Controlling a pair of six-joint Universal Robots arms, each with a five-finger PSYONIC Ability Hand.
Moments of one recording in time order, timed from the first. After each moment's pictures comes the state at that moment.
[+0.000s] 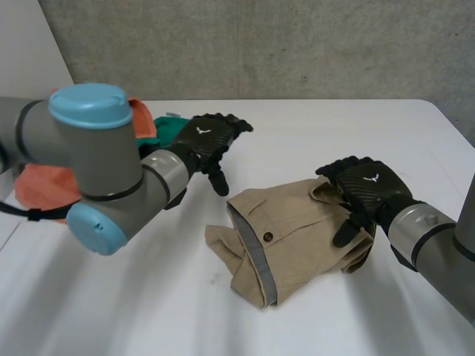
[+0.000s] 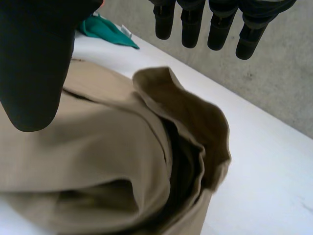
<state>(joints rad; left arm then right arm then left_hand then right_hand) 4.16 -2.20 -1.08 3.08 -1.35 3.29 1.90 -1.36 1.73 -0.01 1.37 2.87 0.20 0.21 0.21 0.20 0.05 0.22 0.21 0.21 0.21 0.05</state>
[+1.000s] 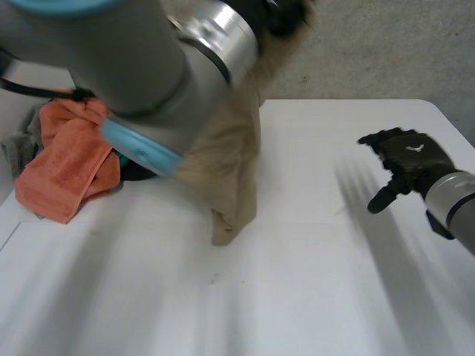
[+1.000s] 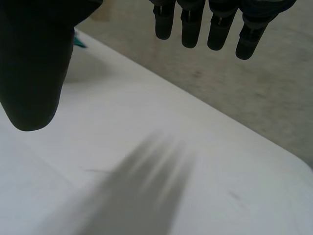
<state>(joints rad) 3.95 -2.30 -0.37 3.06 -1.40 3.45 1.73 -1.34 1.64 -0.03 1.35 2.88 1.14 1.20 1.19 1.19 1.00 0.22 0.21 0.21 0.21 0.05</state>
